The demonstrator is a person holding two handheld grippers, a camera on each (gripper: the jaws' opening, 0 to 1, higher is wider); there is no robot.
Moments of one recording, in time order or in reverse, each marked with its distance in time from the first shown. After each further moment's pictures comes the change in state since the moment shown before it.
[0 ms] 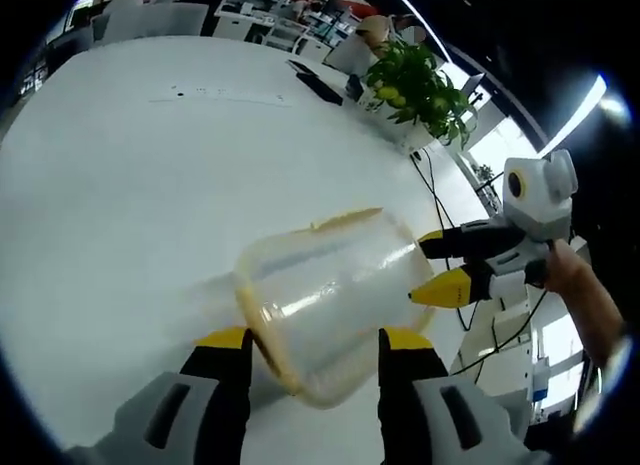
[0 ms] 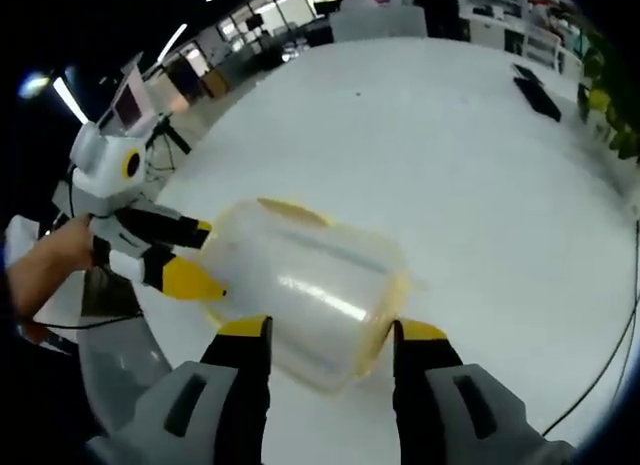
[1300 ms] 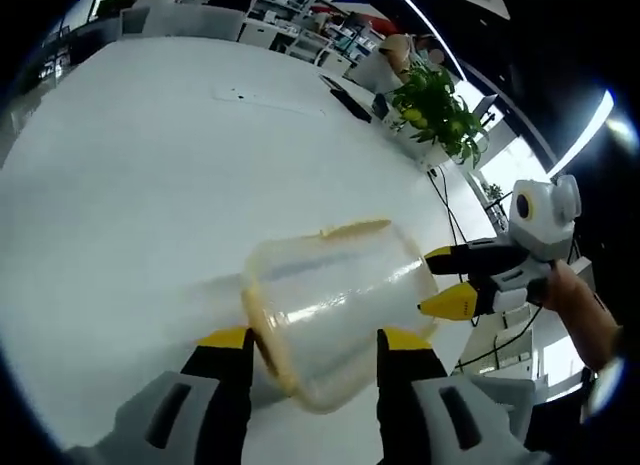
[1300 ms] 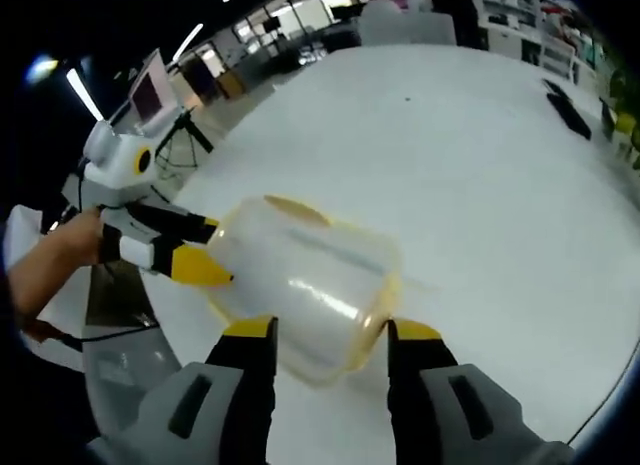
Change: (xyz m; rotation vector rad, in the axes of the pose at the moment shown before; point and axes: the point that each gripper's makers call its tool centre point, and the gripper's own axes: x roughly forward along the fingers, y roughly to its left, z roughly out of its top) left arm -0.061 0.058 -0.027 -0.063 -0.057 0.039; right arm 0.043 0.073 0.012 -0.040 -0.024 0.046
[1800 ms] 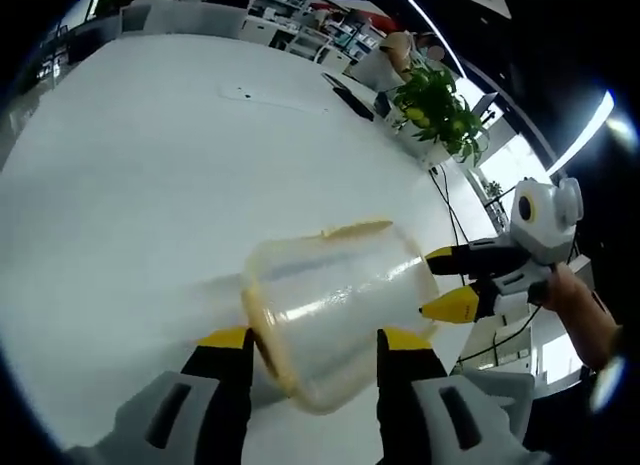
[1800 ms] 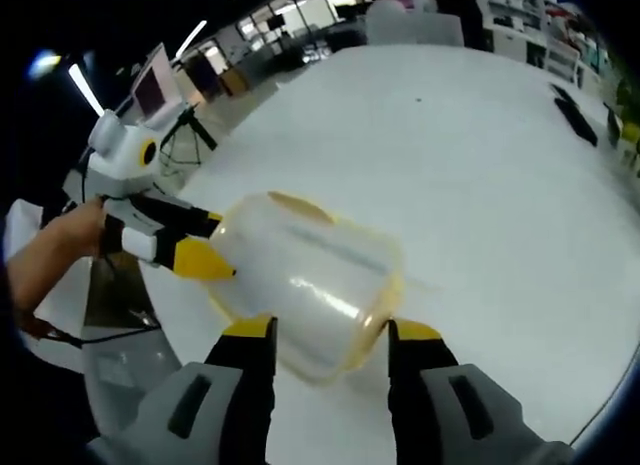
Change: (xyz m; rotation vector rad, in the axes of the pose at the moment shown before) left arm -0.006 0.007 -0.001 0.001 0.014 -0.006; right arm 0.001 0.011 0.000 -0.013 0.006 0.003
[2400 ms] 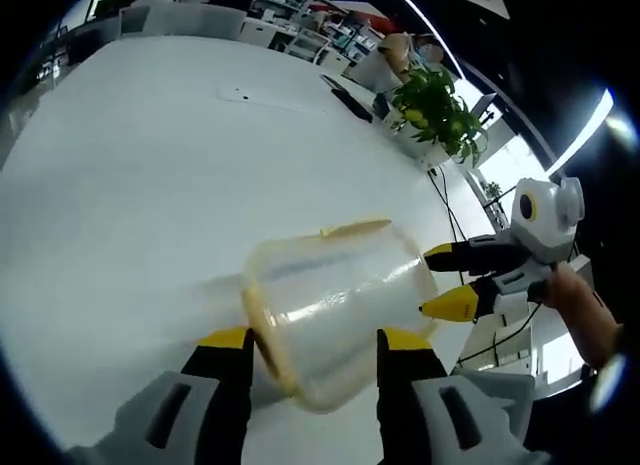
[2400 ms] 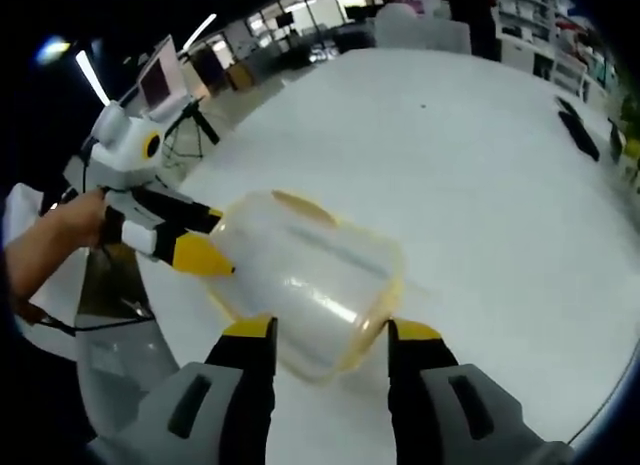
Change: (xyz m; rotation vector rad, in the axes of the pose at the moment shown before) left arm 0.000 -0.004 0.000 0.003 -0.010 -0.002; right arm 0.000 -0.006 0.002 -0.050 0.000 -0.011
